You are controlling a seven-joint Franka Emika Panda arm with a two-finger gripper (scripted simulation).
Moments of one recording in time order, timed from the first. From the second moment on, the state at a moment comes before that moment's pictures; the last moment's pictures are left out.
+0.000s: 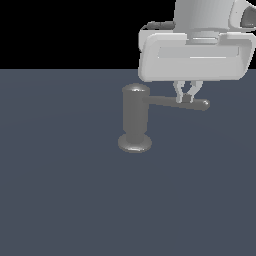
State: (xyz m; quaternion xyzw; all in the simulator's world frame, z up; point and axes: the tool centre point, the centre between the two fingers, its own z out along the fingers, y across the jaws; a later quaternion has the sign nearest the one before) arm -0.125 -0.122 0.234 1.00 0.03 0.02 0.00
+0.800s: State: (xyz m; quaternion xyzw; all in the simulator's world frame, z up) arm -0.090 -0.161 0.234 1.00 0.02 0.01 0.00
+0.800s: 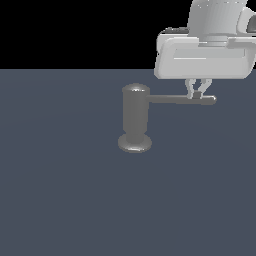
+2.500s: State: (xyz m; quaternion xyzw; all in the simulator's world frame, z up) arm 0.003 -0.206 0.234 1.00 0.03 0.01 0.00
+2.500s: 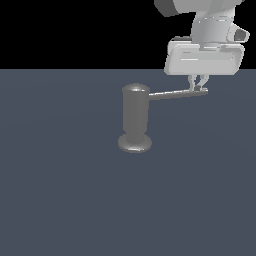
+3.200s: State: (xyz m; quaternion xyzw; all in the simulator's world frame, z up) arm 0.031 -0.217 0.234 1.00 0.02 0.01 0.00
